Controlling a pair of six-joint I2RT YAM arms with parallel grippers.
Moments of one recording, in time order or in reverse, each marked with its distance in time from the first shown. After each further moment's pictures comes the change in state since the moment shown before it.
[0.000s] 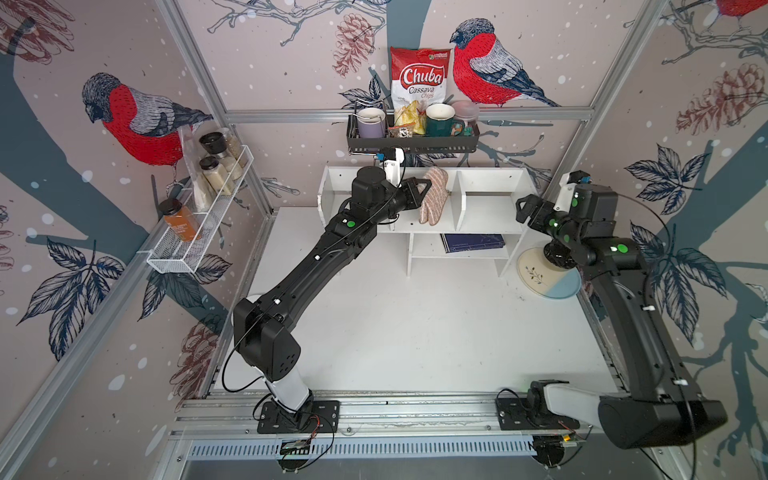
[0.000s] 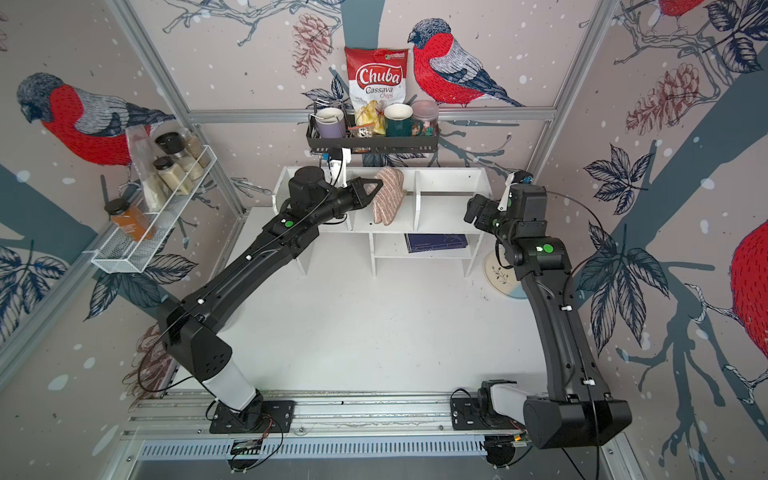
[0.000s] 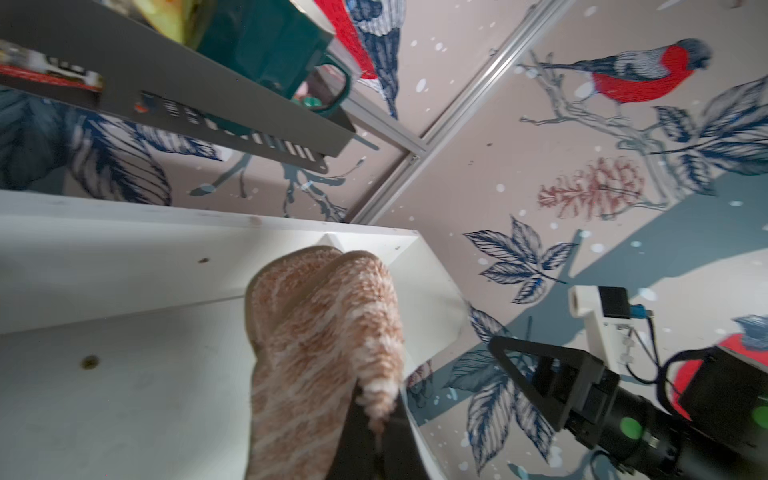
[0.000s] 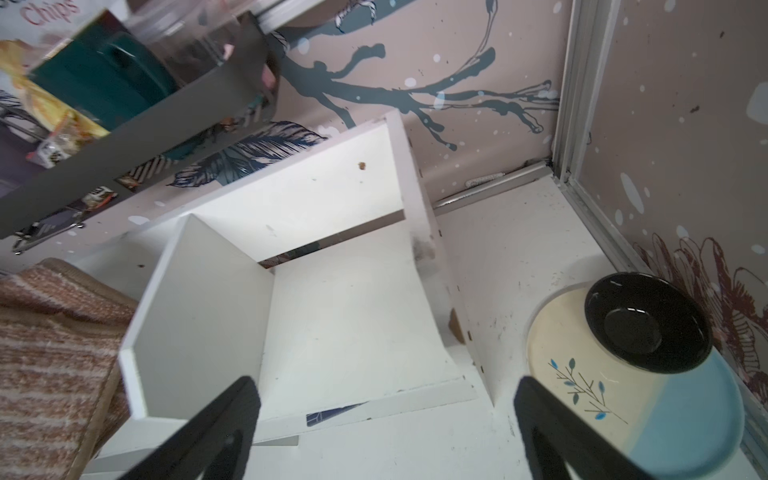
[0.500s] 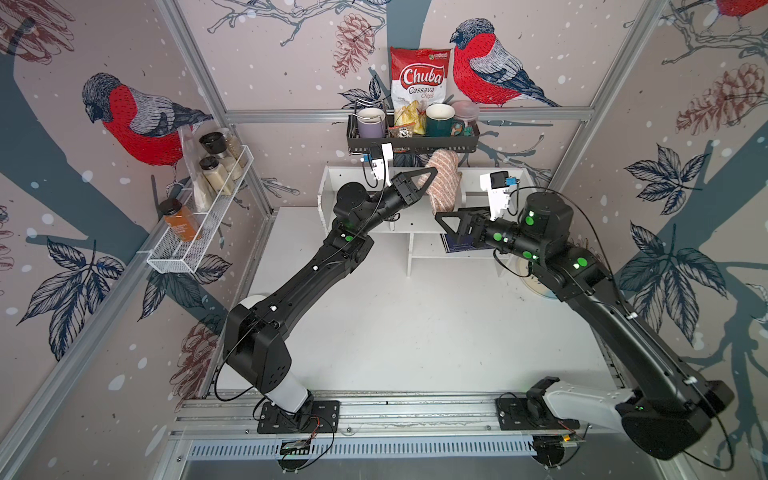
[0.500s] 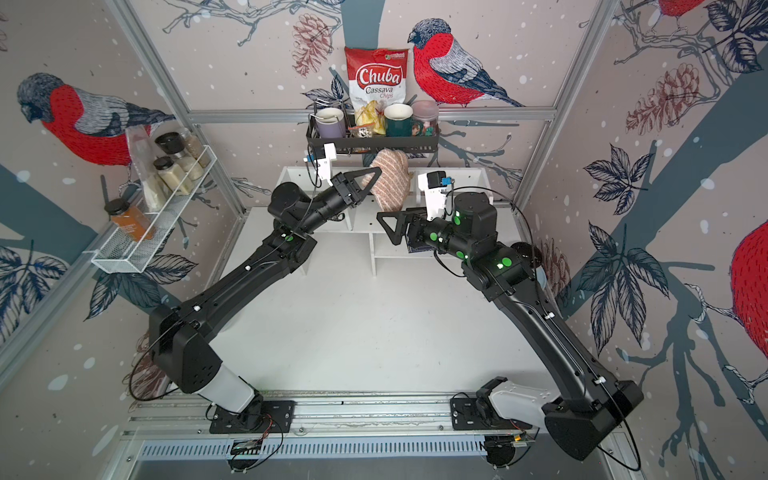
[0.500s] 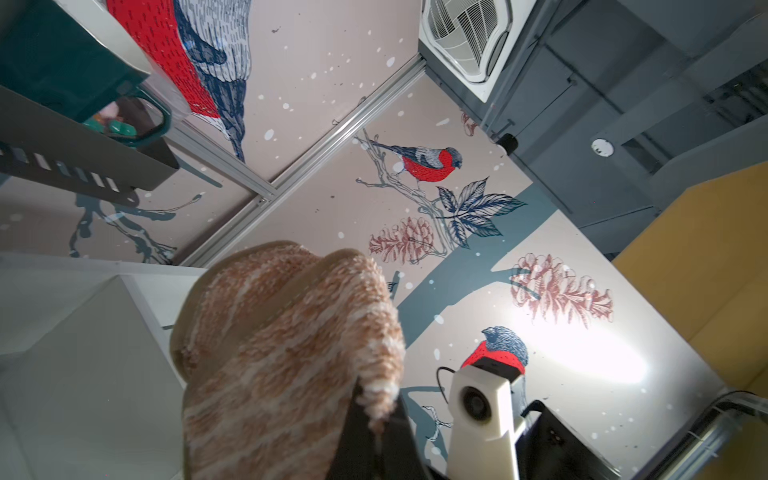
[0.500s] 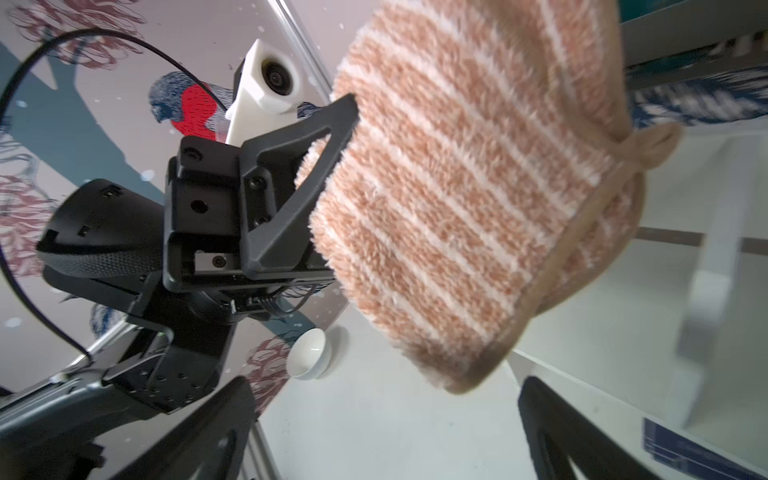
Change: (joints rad) left arm 0.001 -0.070 -0.201 0.583 0.132 -0.419; right arm 0.447 0.008 -0.072 0.339 -0.352 0.083
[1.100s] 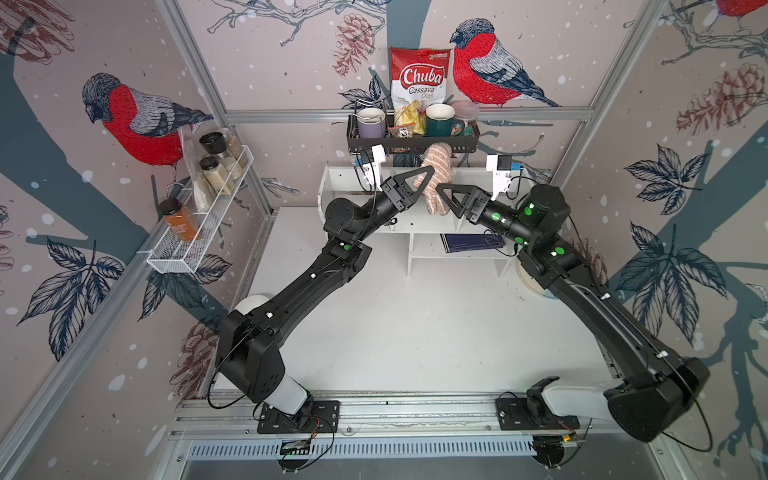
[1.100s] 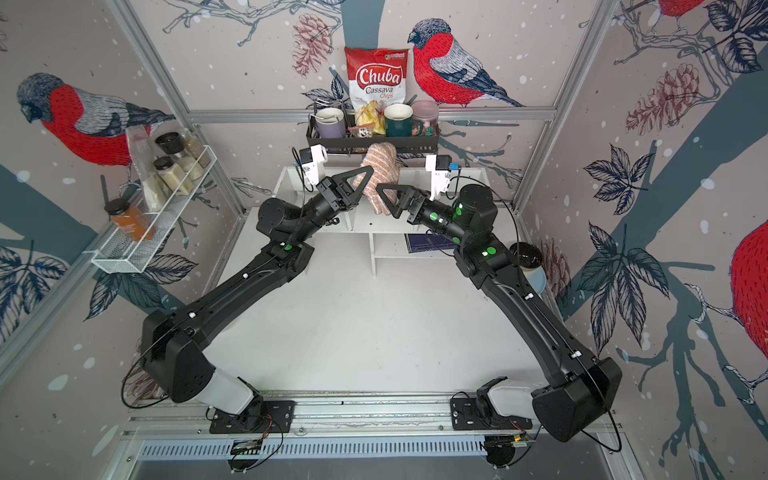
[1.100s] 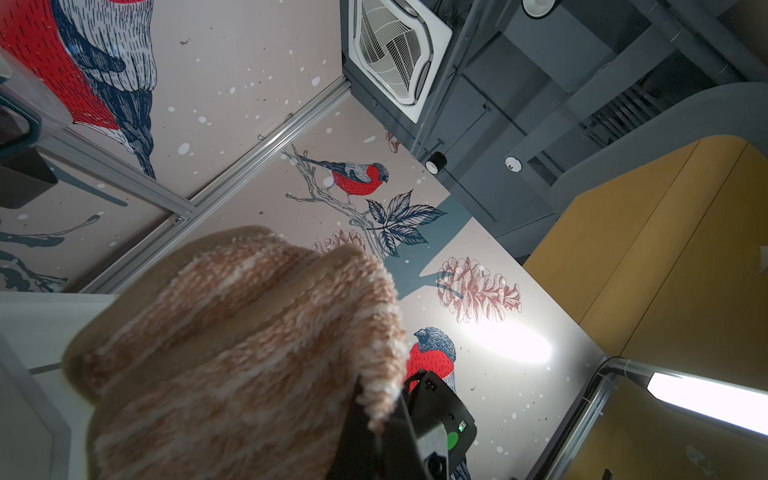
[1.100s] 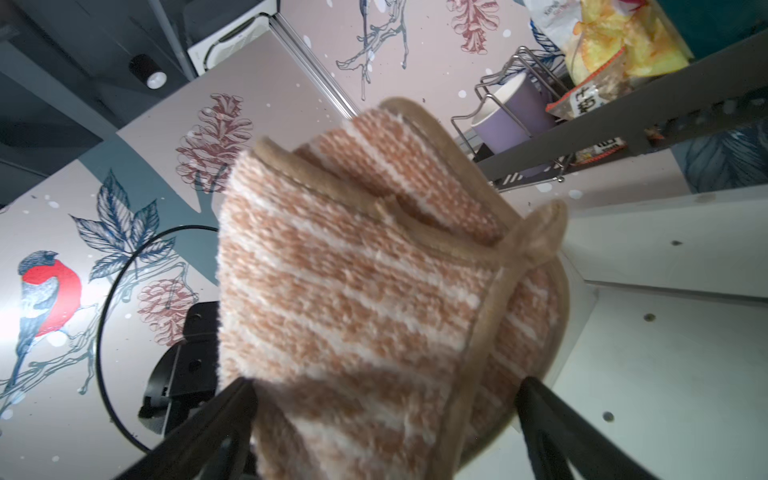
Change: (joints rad) left arm -0.018 -0.038 -0.094 0.251 0.003 -0.118; right arm -0.078 0.088 -0.056 0.443 -0.162 0.335
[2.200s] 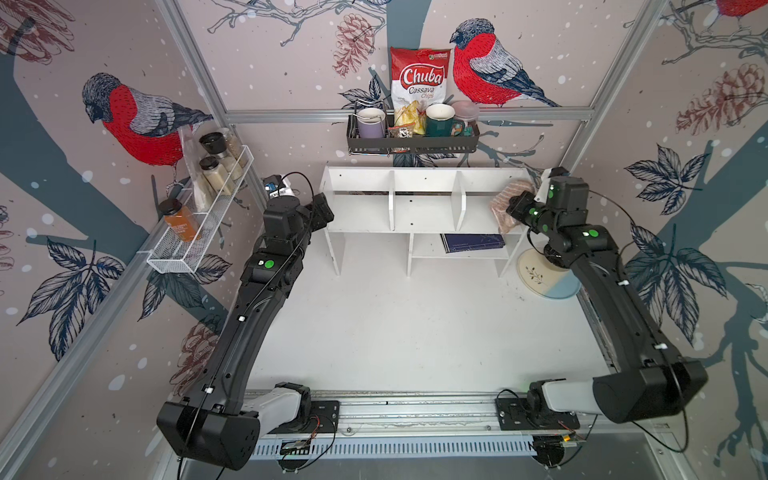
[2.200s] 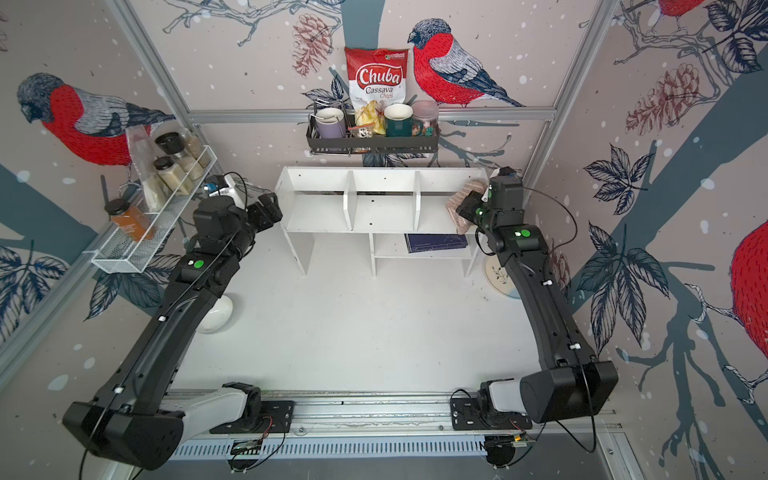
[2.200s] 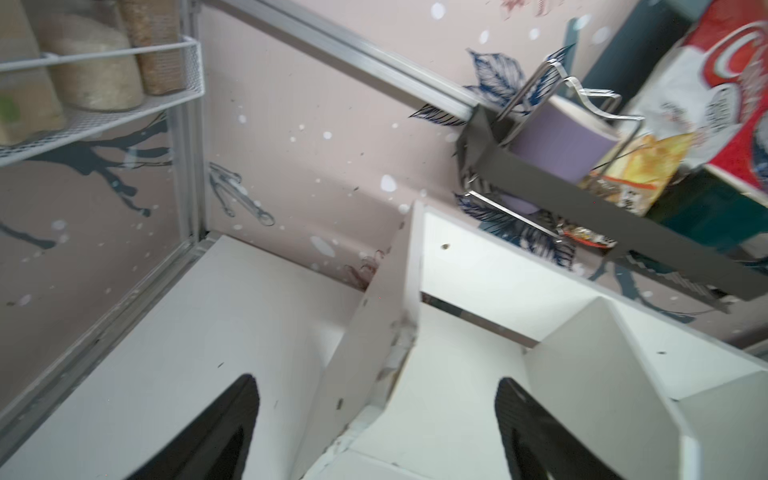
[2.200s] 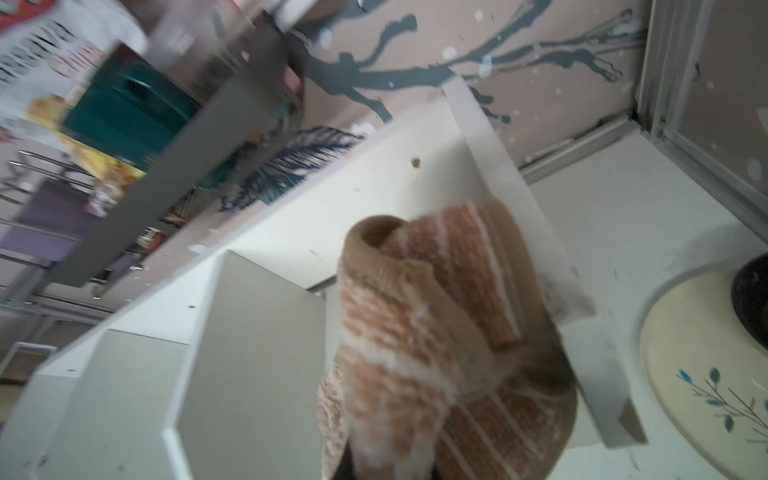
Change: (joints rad) left arm 0.414 -0.367 -0.108 -1.167 -0.731 0.834; right arm -0.330 0.084 0.116 -0.661 0.481 -0.209
